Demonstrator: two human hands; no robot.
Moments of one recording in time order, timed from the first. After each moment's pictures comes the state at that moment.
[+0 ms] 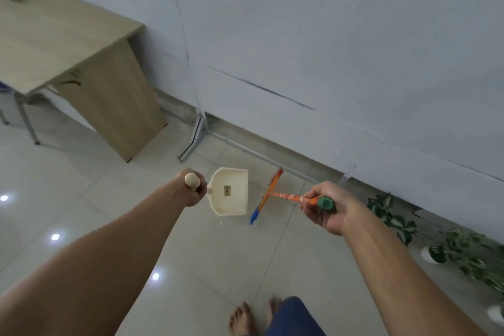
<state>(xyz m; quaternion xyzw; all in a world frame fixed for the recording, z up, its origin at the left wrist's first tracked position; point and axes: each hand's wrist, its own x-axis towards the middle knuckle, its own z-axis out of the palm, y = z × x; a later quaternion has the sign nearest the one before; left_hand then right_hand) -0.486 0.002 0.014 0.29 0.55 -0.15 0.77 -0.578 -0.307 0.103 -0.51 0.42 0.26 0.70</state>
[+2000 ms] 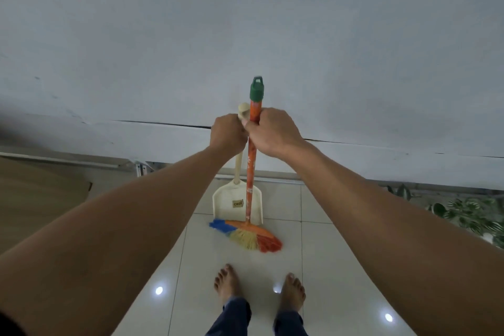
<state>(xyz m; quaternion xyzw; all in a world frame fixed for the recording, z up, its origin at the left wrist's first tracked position) 0.006 -0.164 -0.021 0.94 -0.18 -0.21 0.18 -0.062 -0.251 0.034 -0.92 0.23 0.08 0.32</state>
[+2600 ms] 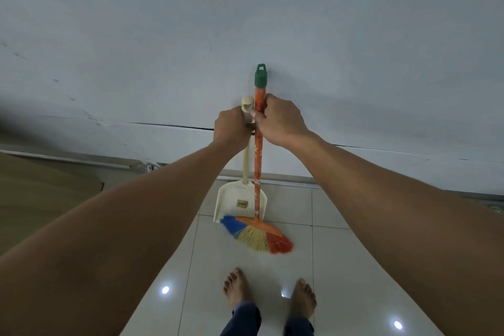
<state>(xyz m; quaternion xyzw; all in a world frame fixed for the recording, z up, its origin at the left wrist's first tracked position) 0.036 -0.149 -0.041 0.94 -0.15 -0.16 0.27 -0.016 -0.249 0.007 -0.94 0.22 0.03 0.26</state>
